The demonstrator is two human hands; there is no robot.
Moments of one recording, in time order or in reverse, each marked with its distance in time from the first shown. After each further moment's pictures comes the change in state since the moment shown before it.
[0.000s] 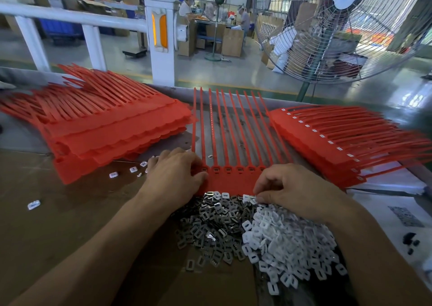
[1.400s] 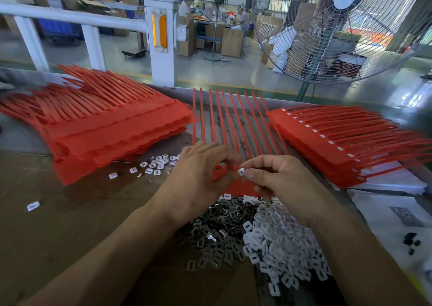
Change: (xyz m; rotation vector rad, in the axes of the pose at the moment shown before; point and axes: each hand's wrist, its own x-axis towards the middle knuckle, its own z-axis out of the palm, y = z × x) left_hand -0.015 0.030 -0.004 -0.308 0.138 0.471; right_hand 0.007 -0.015 0.022 0.677 0.134 0.041
